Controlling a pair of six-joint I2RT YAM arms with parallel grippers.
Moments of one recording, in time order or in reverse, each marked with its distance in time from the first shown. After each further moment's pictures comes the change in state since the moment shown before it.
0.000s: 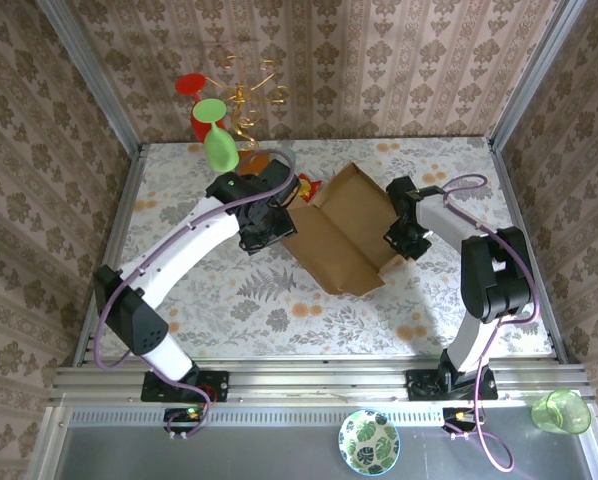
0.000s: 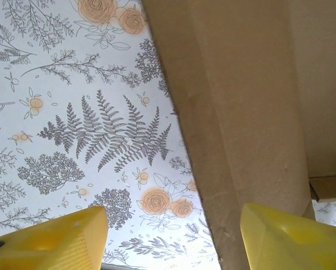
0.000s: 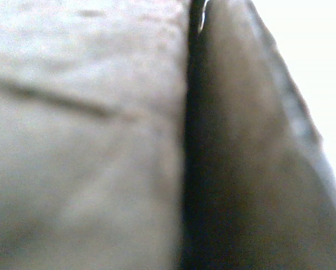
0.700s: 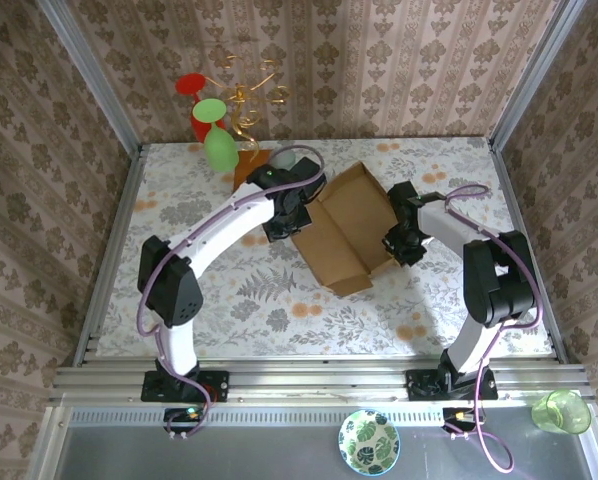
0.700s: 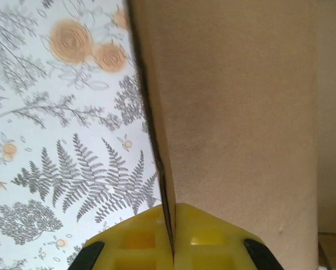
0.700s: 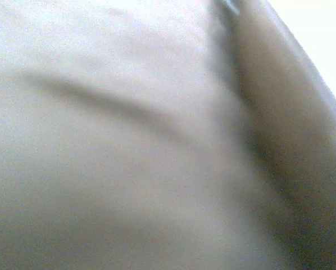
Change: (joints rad) left arm -0.014 0.269 0.183 0.013 -0.117 0.045; right arm 0.009 -0.033 -0.064 0.050 -0.097 0.085
